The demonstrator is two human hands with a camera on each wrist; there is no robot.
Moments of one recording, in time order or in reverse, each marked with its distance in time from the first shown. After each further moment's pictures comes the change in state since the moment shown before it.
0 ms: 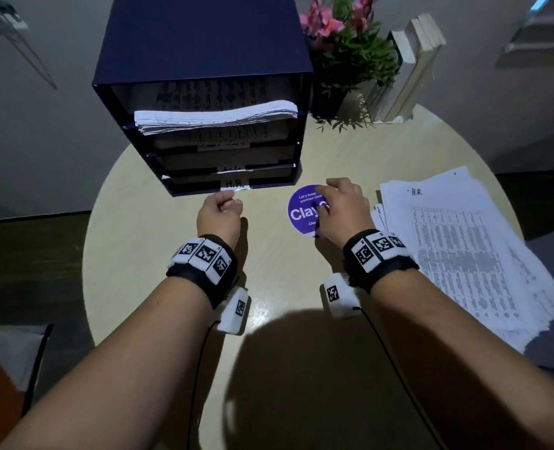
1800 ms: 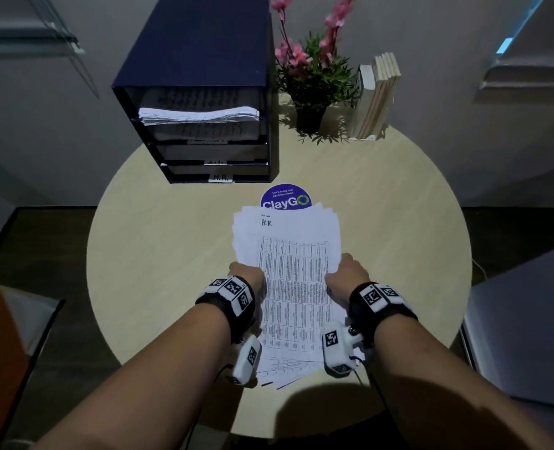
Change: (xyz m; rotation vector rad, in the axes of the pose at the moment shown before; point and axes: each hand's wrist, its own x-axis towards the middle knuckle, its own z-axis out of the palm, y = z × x) left_hand -0.167 -0.034 0.052 0.752 -0.302 -0.296; right_hand -0.123 0.104 -0.011 0.133 -0.431 0.406
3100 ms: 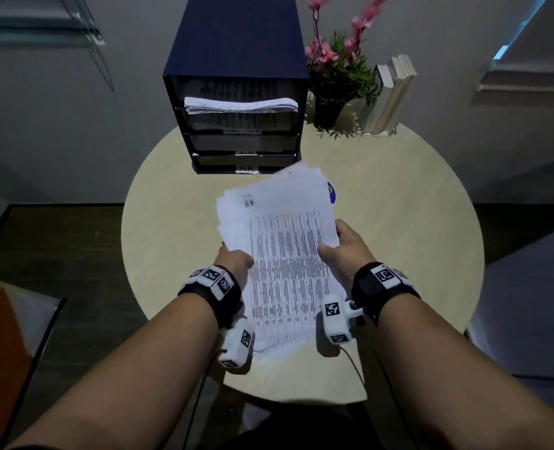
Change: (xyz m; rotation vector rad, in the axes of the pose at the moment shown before) left_hand 0.011 -0.079 -0.070 -0.524 0.054 -0.028; right_hand -0.076 -0.072 0.028 0.826 -0.035 -0.334
